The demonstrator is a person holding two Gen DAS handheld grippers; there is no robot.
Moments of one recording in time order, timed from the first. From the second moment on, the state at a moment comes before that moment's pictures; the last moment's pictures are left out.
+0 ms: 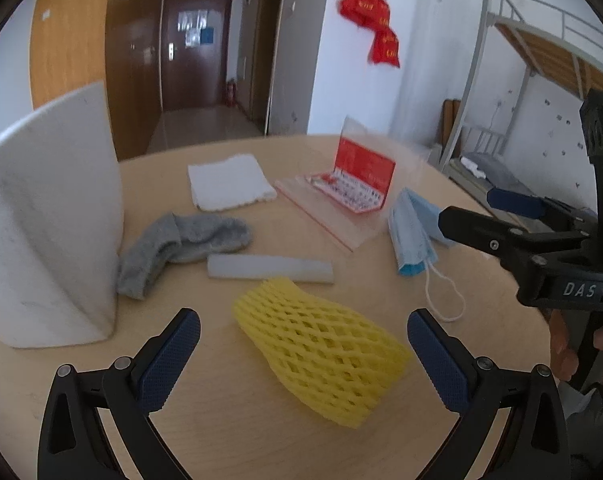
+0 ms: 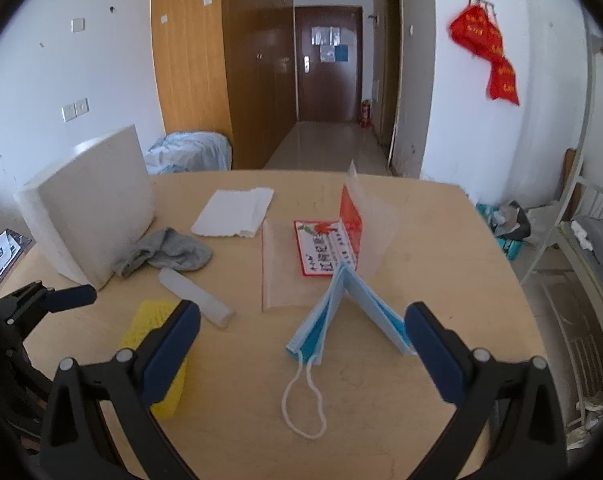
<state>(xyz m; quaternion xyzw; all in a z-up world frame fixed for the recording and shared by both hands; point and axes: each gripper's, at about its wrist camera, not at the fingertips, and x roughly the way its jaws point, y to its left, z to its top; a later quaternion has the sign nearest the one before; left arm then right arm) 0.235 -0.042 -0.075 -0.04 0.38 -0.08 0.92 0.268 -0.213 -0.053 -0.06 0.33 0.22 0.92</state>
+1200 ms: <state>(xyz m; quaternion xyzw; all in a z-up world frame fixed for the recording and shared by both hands) 0.259 -0.036 -0.106 -0.05 0.44 -0.08 0.89 0.324 -0.214 -0.092 -0.08 0.41 0.21 0.88</state>
